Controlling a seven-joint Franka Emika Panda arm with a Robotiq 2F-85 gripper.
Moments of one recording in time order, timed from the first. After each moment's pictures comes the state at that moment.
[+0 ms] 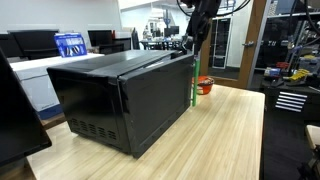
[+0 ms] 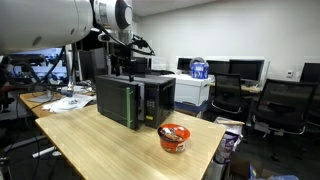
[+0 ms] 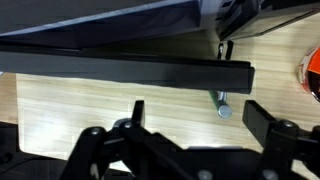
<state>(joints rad) 1.55 -1.49 -1.18 -2.10 -1.25 1.57 -2.60</state>
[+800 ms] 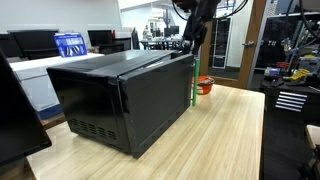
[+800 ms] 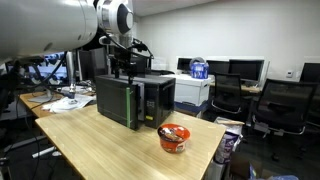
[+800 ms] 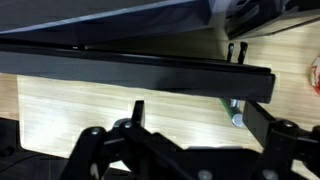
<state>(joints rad) 1.58 -1.49 -1.20 -2.09 -1.25 1.57 -2.60</state>
